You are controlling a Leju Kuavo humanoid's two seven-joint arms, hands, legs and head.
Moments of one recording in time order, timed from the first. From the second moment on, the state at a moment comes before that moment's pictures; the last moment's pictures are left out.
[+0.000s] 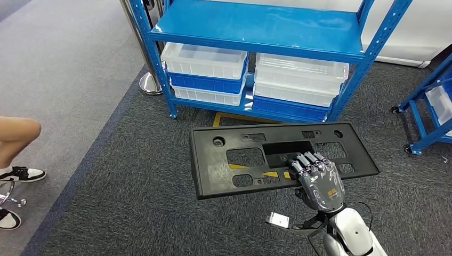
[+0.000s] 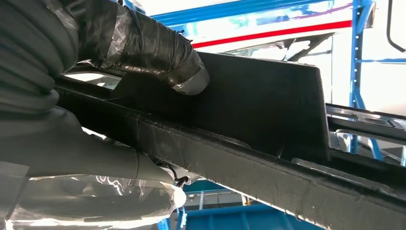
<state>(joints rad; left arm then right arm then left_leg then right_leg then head) -0.04 -0.02 0.45 -0.18 -0.95 -0.17 0.41 -0.12 -0.27 0.38 -1.51 1.26 -0.69 -0.20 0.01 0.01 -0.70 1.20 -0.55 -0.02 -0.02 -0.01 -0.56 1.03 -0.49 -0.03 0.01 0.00</state>
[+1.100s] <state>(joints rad) -0.04 -0.01 0.47 -0.18 -0.96 -0.17 0.38 -0.18 -0.25 0.40 -1.47 1.24 -0.65 -0.19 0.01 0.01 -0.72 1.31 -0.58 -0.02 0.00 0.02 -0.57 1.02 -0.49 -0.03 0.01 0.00</state>
